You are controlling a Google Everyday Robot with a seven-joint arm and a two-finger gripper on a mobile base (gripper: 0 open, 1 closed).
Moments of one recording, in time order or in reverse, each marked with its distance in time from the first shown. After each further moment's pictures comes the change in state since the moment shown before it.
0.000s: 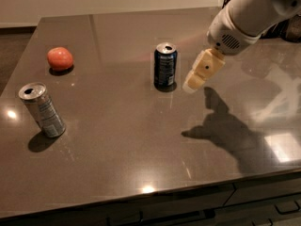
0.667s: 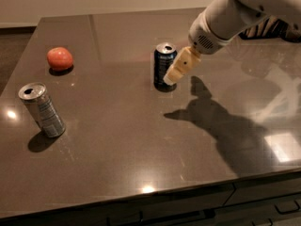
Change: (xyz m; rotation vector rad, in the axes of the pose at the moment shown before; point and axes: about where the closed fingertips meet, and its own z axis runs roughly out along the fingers) arm -0.035 -0.024 0.047 0.041 -0.077 0.051
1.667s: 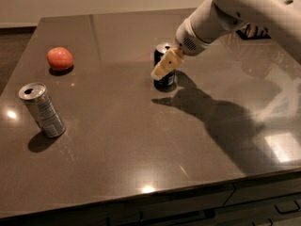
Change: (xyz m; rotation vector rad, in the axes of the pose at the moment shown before) arm -0.024 -0.006 0.047 -0.072 -0.072 0.040
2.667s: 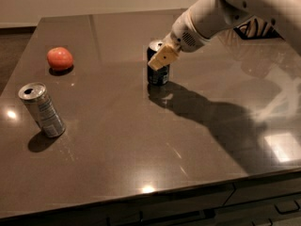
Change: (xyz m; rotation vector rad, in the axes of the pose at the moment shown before) arm -0.025 0.025 -0.012 -0.103 -0.089 -0.059
